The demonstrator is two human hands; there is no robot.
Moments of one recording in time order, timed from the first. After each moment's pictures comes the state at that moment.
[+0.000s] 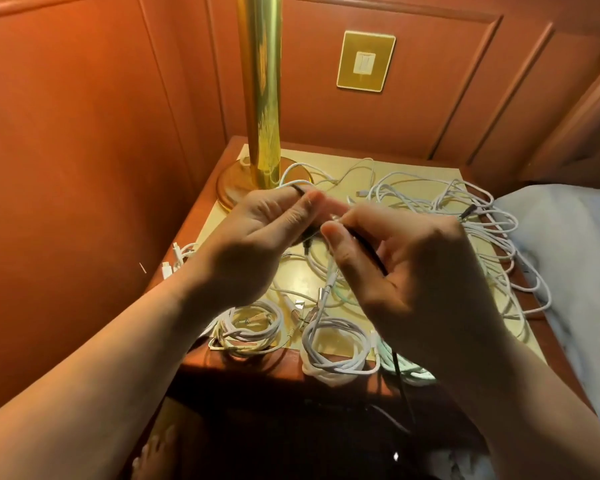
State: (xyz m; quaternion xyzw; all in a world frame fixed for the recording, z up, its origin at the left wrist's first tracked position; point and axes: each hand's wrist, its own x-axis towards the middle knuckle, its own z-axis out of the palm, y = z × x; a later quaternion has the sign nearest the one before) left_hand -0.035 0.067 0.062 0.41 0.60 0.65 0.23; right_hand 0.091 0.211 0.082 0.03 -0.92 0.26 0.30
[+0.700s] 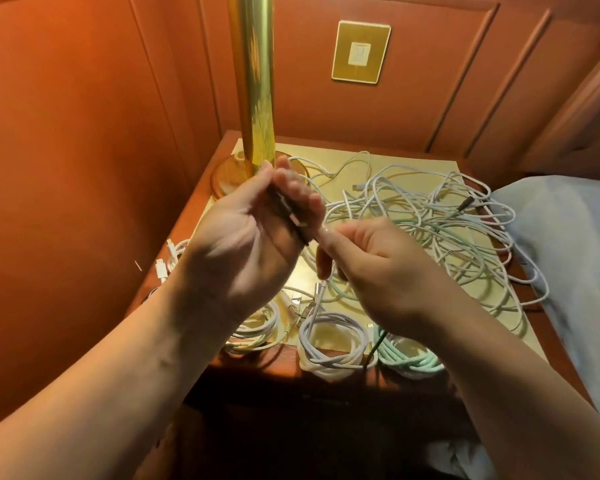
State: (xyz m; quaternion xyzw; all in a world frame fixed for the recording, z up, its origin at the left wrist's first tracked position) left_hand -0.023 0.079 0.072 0.05 0.14 0.89 0.42; right_hand 0.076 0.211 0.077 -0.08 -0.88 0.47 0.04
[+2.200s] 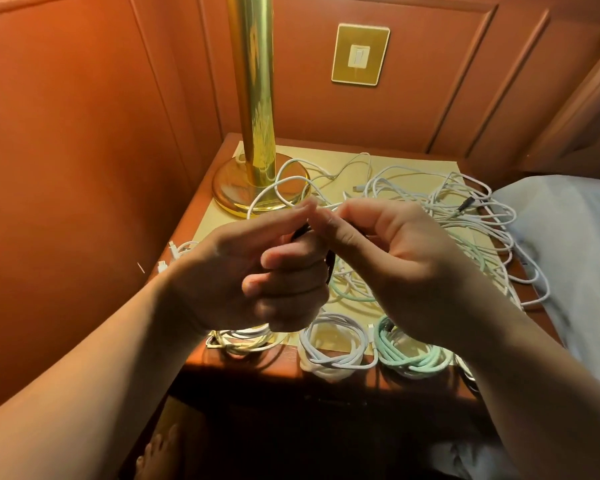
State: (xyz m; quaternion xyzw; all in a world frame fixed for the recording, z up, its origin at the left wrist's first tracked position) left_hand -0.027 0.061 0.067 0.31 0.24 0.65 0.65; right_hand 0.082 0.219 0.083 0.03 -0.83 0.54 0.10
